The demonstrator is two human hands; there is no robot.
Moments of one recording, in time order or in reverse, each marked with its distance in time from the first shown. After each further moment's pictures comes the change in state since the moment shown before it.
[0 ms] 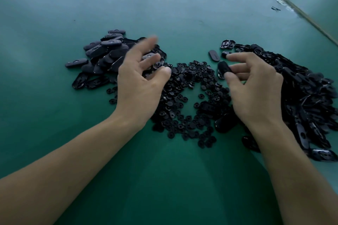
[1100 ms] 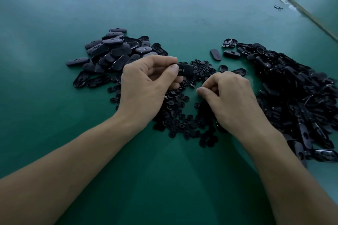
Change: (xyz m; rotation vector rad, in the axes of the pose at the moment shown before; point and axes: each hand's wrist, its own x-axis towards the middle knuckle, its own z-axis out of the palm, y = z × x) left_hand -0.003 0.001 0.004 -0.161 -0.105 -0.049; right_hand -0.013 -0.011 0.016 -0.219 -0.332 -0.074
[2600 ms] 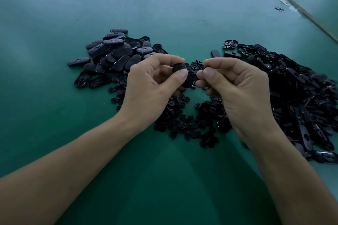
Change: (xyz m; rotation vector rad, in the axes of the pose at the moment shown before) left_hand -0.002 0.001 0.000 0.078 -0.094 0.039; right_hand -0.002 -0.010 -0.004 1.056 0.113 -0.007
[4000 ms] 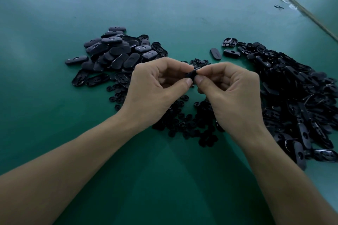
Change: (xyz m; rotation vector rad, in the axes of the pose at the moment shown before) left_hand -0.004 0.006 0.002 0.024 -0.125 0.055; right_hand -0.006 0.004 0.005 -0.285 0.029 -0.070
